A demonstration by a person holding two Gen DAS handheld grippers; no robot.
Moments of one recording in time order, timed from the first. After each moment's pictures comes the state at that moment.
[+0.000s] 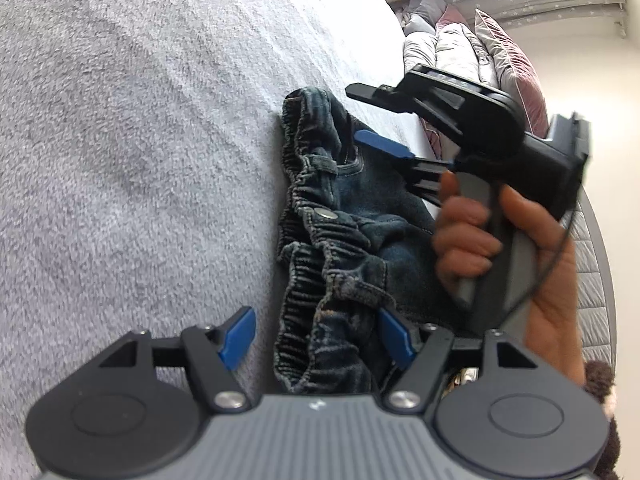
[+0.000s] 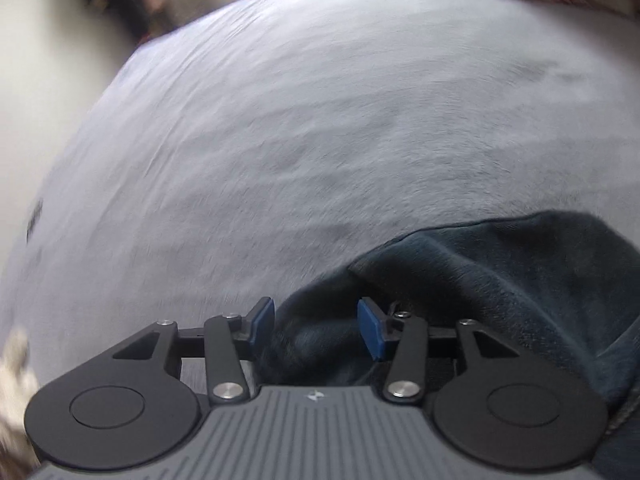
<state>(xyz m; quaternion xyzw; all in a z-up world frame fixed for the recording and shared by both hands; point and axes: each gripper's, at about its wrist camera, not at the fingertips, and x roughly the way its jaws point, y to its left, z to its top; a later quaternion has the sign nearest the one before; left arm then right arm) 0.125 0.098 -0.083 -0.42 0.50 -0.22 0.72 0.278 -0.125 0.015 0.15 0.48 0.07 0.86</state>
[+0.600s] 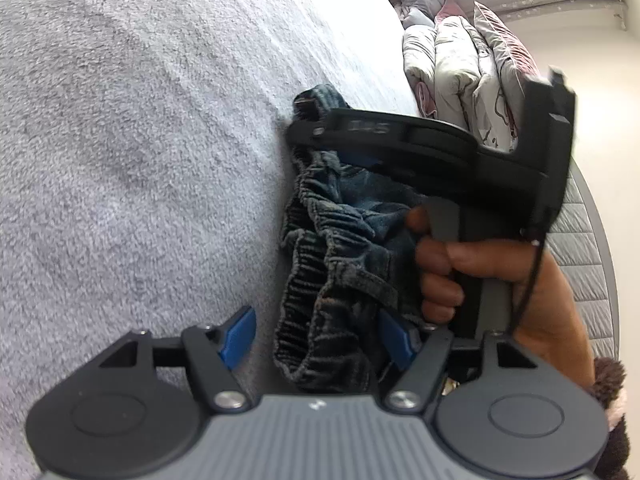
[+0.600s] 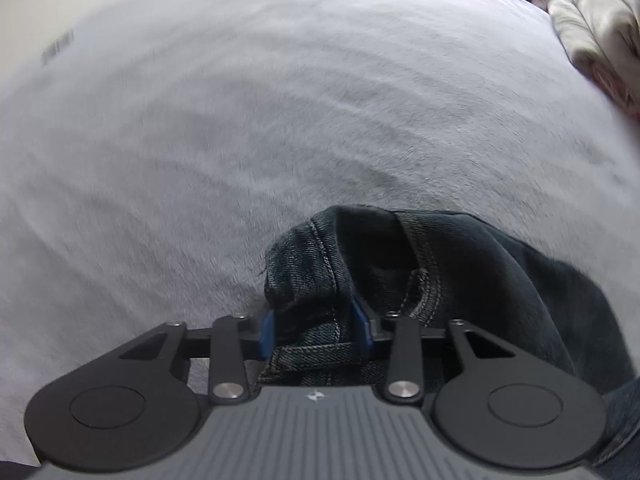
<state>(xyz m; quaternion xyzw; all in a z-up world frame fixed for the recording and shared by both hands) 0.130 0.093 -0.084 -0.42 0.51 -0.23 0.72 0.258 -0.097 -0.007 -0.05 0.49 0.15 0.86</state>
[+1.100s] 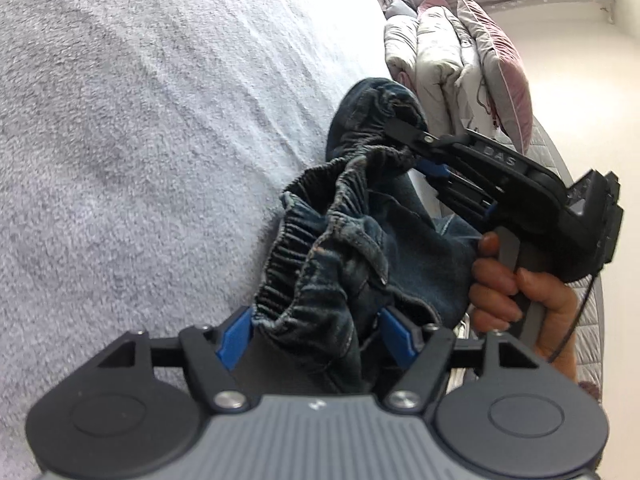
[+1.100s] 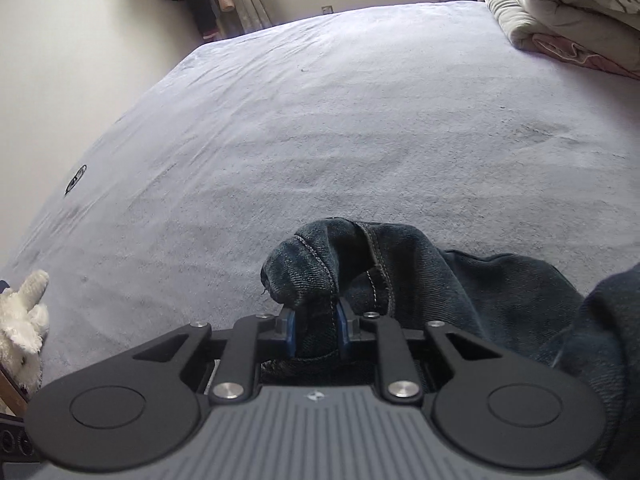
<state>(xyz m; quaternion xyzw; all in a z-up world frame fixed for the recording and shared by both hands) 0.131 0.087 -0.089 -0.42 0.50 -0.25 0.71 0.233 -0.170 0.045 0.10 0.43 0.14 0.89</state>
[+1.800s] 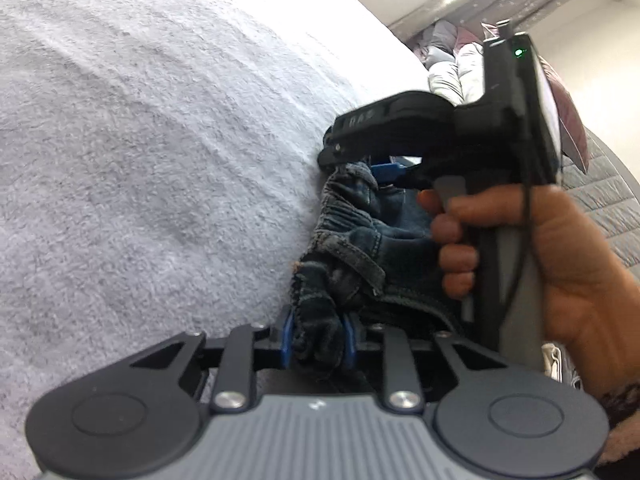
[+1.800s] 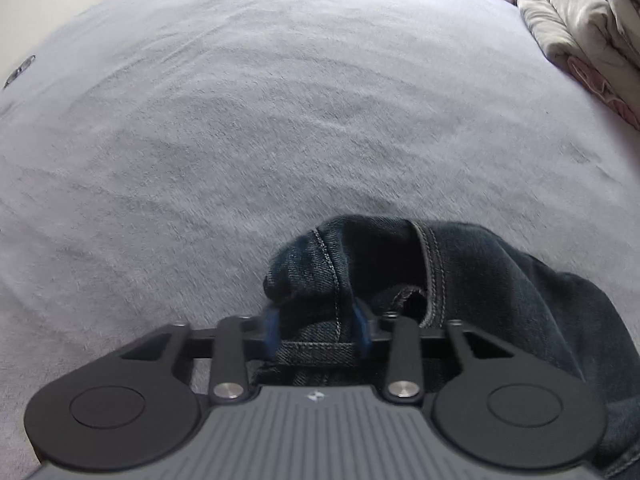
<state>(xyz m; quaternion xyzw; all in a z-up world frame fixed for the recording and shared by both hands) 0.113 0.086 -0.058 -0.32 0.45 -0.12 0.83 0.279 -0.068 -0.014 -0.05 0.49 0.08 0.87</state>
